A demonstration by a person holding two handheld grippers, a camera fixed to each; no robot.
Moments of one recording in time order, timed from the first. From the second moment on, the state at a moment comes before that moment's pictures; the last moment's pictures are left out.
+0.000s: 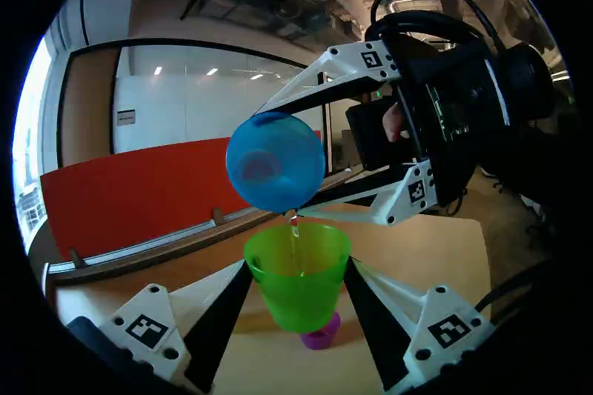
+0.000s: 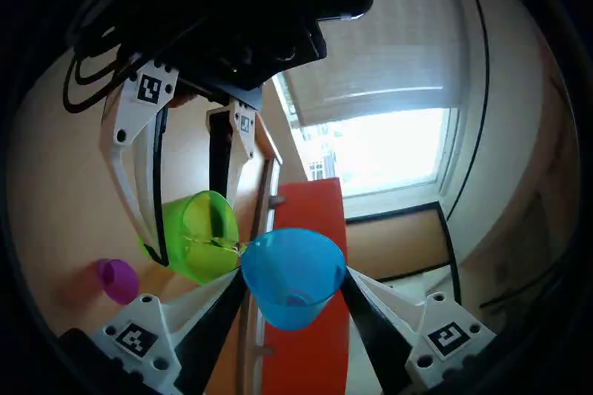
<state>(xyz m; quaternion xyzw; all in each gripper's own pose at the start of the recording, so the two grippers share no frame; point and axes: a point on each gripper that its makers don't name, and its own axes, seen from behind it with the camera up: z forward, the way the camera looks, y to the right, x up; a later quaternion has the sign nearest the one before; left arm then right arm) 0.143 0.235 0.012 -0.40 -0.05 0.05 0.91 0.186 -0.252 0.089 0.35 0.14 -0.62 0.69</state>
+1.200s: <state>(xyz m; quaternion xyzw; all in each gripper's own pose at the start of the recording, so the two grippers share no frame) 0.141 0.235 0.015 -0.40 -0.06 0.05 0.91 0.188 -0.256 0.090 0.34 0.16 -0.66 0.66</state>
